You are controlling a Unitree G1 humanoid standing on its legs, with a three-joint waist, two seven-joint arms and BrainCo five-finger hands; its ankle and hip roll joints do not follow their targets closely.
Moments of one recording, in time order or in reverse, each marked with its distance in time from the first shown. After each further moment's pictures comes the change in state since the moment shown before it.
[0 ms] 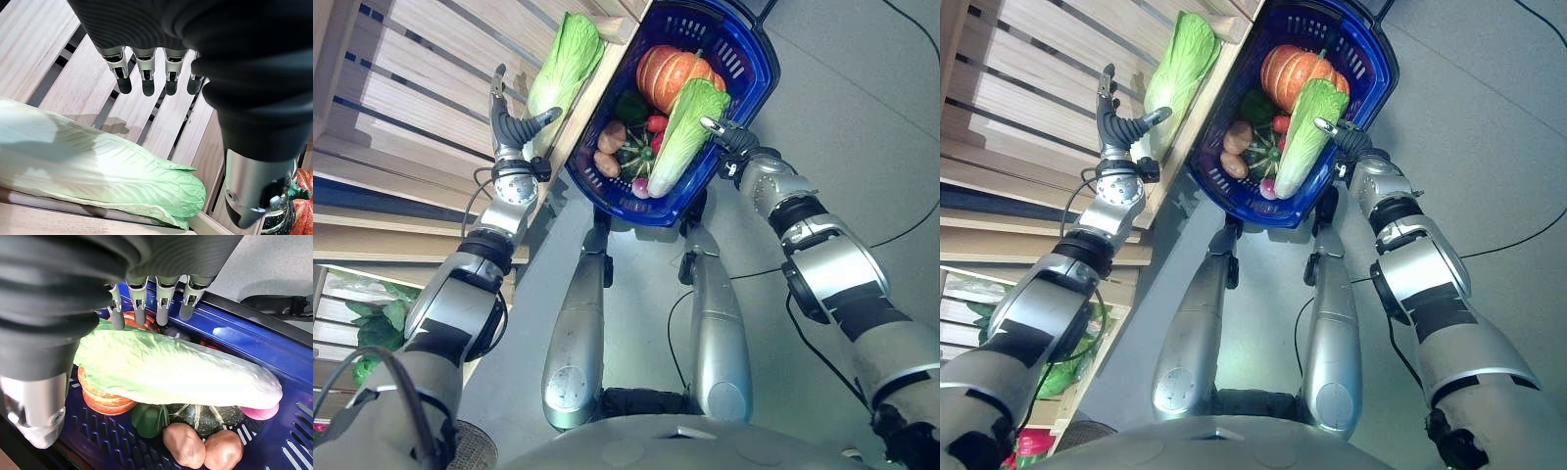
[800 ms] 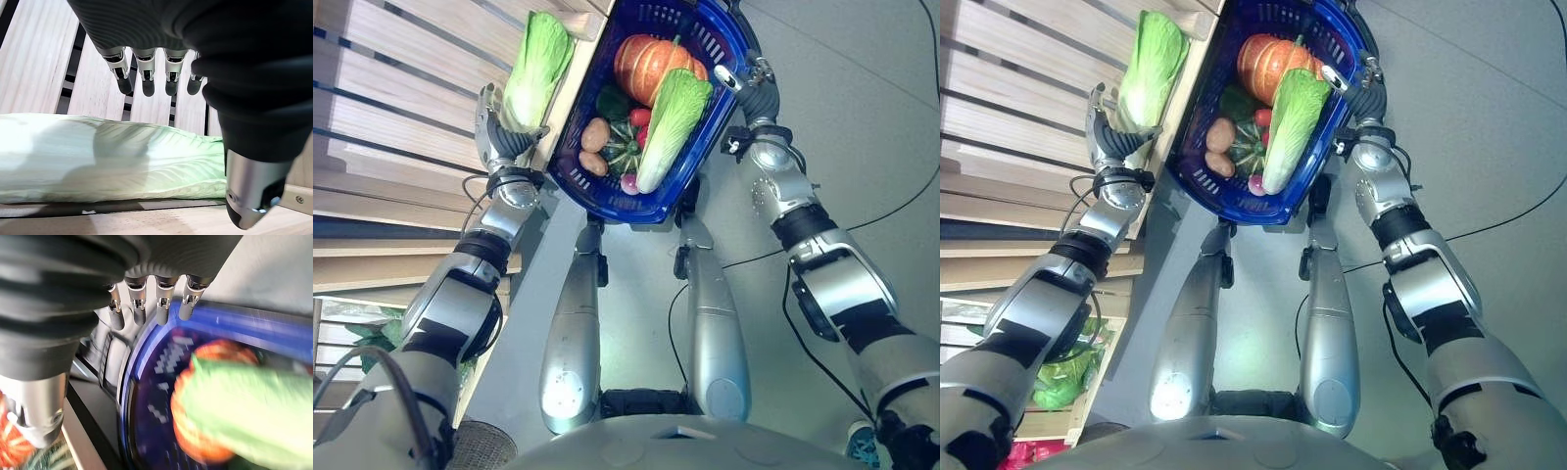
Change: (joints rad) left arm 0.012 0.032 -0.036 0.023 0.153 0.235 0.165; right arm 0.170 -0.066 0.000 -0.460 -0.095 -0.297 -0.332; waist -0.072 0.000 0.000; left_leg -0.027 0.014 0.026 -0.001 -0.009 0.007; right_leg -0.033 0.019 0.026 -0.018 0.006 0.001
